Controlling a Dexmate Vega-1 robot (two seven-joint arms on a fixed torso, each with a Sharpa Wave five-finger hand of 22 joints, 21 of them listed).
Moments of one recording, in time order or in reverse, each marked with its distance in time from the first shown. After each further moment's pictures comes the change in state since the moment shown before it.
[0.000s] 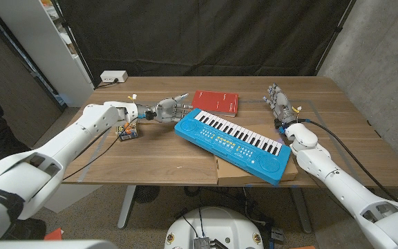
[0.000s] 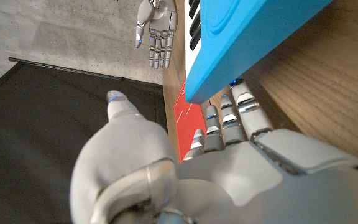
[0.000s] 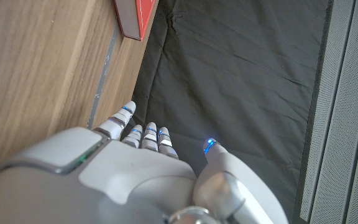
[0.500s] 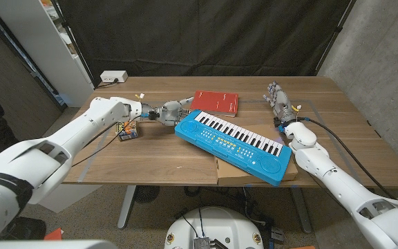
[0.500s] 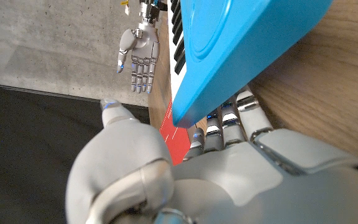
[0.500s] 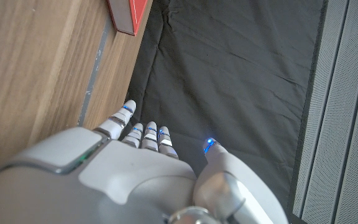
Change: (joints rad) left arm -0.092 -0.026 0.093 0.074 0.113 0.047 -0.136; left_hand -0.078 -0.003 -0.020 0.038 -0.014 0.011 -0.001 -0.009 -0.003 -0.013 0.005 -0.024 -0.011 -0.004 0.024 -0.016 0.000 0.020 0.032 -0.013 0.000; right arm 0.020 0.018 -0.004 0.035 -0.013 0.035 0.001; right_hand 0.000 0.000 0.004 -0.004 0.000 0.016 -0.009 0.008 0.000 0.012 -0.001 0.000 0.000 0.014 -0.007 0.008 0.000 0.017 0.001 0.008 0.000
